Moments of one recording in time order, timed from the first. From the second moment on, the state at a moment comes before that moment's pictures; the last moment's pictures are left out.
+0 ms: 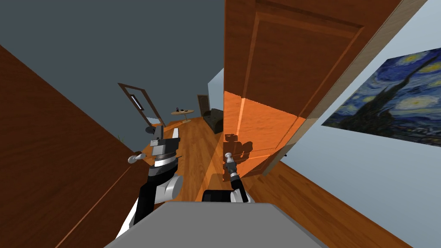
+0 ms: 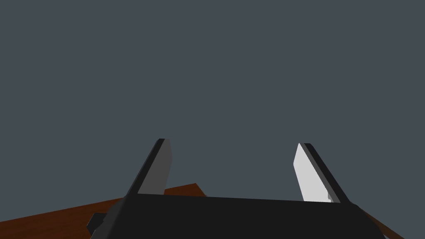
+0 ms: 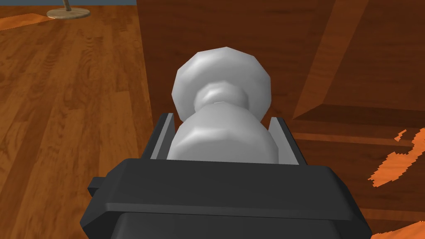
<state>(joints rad) 0.00 -0.01 0.47 -0.82 -0.45 -0.80 -1.22</state>
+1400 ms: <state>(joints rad) -0.01 -0.04 0.38 -0.81 -0.49 -0.80 -1.20</state>
